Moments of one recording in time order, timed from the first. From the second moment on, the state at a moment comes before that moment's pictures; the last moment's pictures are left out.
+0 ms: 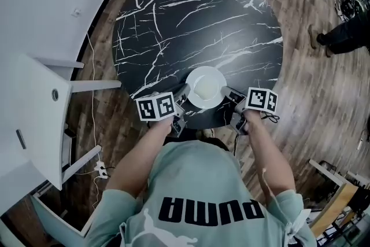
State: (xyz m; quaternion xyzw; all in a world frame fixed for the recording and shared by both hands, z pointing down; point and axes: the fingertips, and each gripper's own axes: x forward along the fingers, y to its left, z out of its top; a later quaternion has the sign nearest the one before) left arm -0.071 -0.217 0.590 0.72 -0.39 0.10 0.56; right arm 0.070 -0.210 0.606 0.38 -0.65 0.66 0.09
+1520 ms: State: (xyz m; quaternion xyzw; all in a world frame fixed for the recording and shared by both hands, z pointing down) left arm -0.075 -0.245 0.676 0.71 -0.39 0.20 0.54; right arm 0.067 -0.248 0.673 0.42 -0.64 0.64 0.12
